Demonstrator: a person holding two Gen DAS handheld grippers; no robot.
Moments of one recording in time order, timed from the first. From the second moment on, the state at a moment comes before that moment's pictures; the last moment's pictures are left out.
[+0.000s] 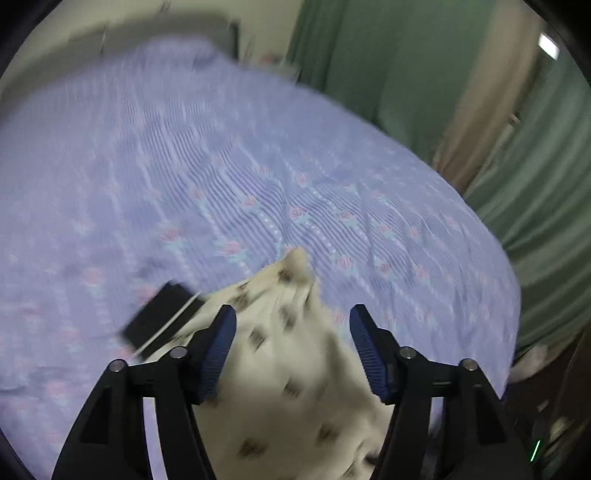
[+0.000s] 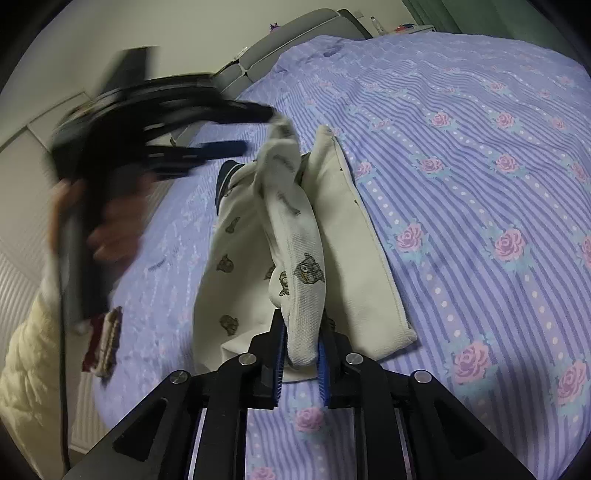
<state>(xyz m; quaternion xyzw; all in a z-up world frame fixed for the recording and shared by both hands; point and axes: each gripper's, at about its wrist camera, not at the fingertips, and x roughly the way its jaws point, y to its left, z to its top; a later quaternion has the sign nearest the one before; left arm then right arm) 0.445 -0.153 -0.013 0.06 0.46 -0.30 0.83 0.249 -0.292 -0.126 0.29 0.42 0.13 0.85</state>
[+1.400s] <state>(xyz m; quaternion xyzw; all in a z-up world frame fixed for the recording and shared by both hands) 0.258 -0.135 -0.113 0.21 0.31 -0.11 0.92 0.256 -0.317 -0.074 0.33 0.36 0.16 0.86</state>
